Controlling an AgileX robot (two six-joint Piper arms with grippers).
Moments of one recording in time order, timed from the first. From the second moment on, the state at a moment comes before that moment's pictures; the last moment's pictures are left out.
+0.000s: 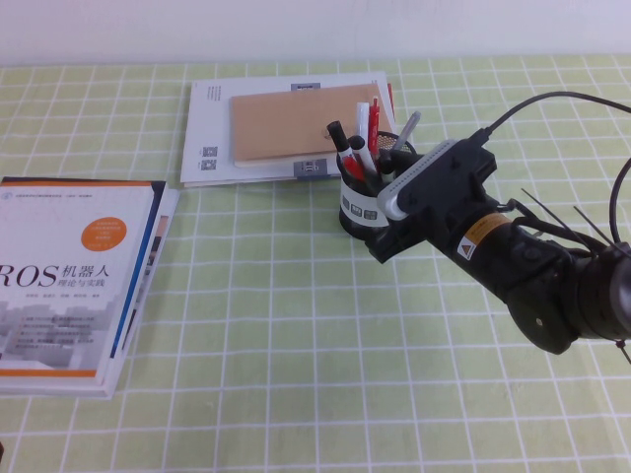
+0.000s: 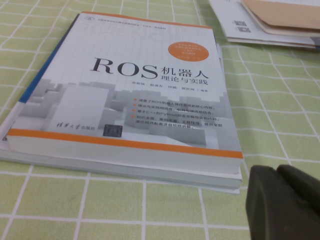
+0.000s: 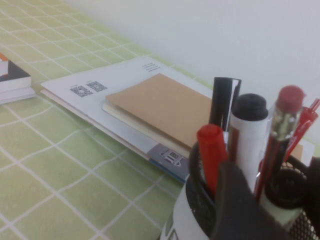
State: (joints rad) right arm 0.53 1.91 -0.93 -0.12 -0.80 -0.19; left arm -0.05 -0.01 0.03 -0.16 0.38 0.07
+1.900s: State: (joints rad) right arm 0.53 1.34 -0.93 -0.04 -0.35 -0.19; left arm -0.05 -0.01 0.03 -0.16 0.38 0.07
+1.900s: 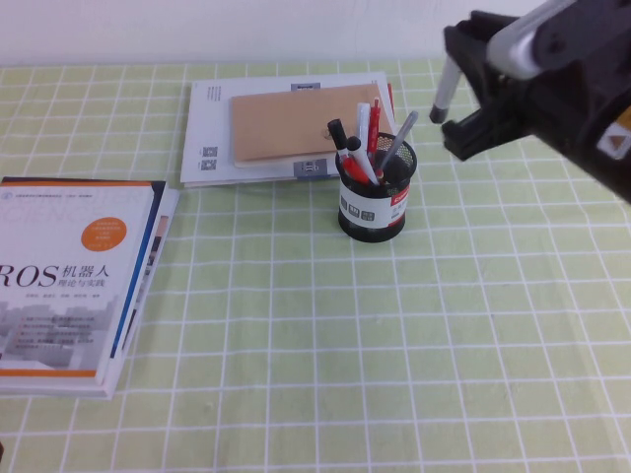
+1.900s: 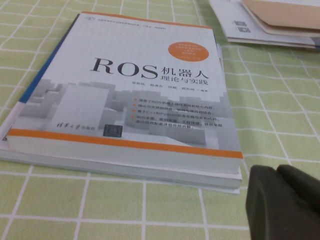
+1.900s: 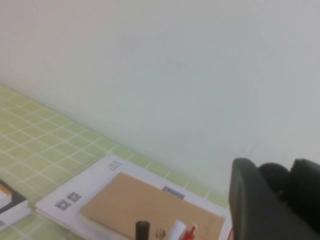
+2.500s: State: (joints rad) right arm 0.53 1.32 -1.09 0.18 0.54 0.10; left arm -0.05 -0.01 0.03 -0.16 0.38 0.07
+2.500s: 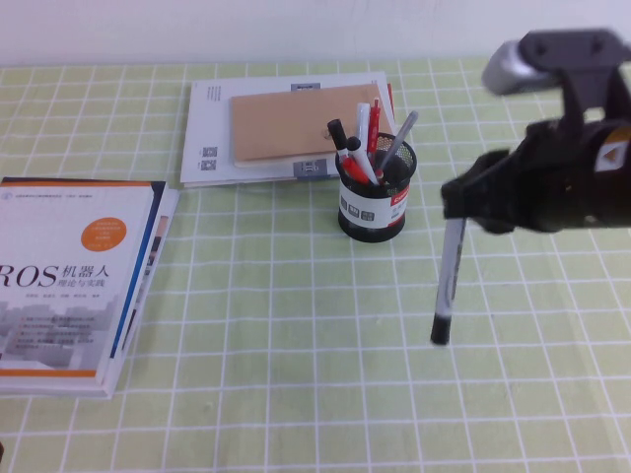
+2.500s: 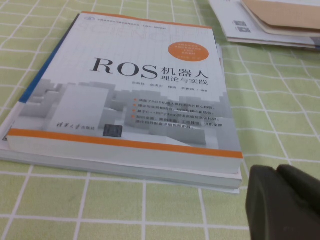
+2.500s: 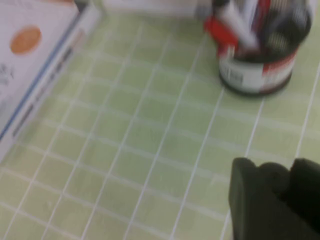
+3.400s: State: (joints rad) right arm 0.53 1.91 -1.38 0.28 0.68 0.16; left arm -0.05 -0.01 0.03 -0.16 0.38 0.07
